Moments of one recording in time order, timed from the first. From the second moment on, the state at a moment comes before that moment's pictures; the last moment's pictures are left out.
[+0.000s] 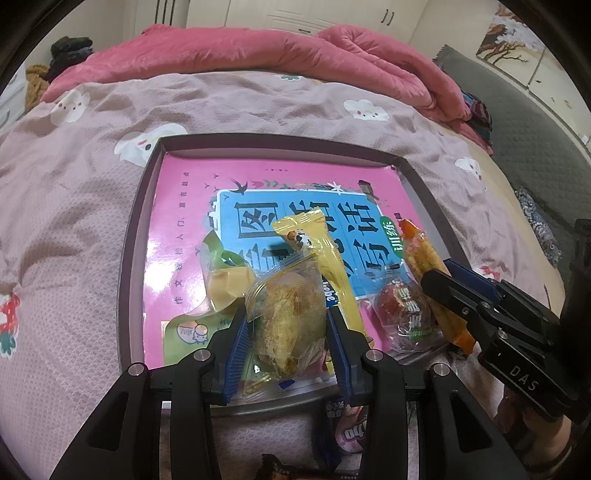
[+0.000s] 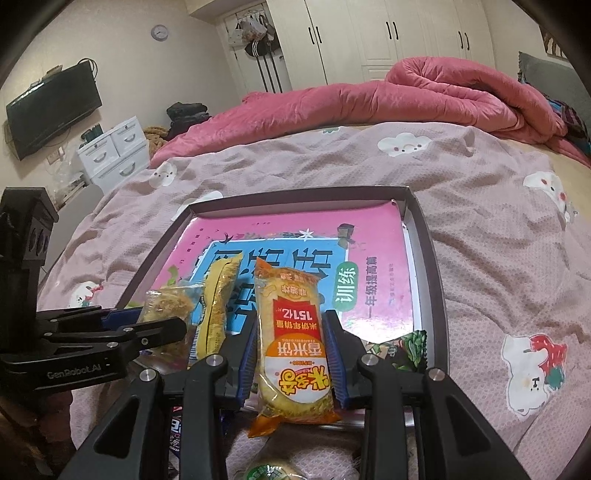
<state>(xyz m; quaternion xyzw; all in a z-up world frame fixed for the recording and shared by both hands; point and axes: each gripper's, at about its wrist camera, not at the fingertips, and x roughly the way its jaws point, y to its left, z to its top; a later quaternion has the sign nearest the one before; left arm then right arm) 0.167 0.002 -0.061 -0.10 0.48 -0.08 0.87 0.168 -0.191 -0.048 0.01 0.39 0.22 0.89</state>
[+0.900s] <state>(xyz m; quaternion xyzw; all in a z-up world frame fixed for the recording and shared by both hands) 0.165 0.003 -0.060 -0.10 0.48 -0.08 0.87 0.157 -0.197 -0.041 0.02 0.39 0.21 0.90</state>
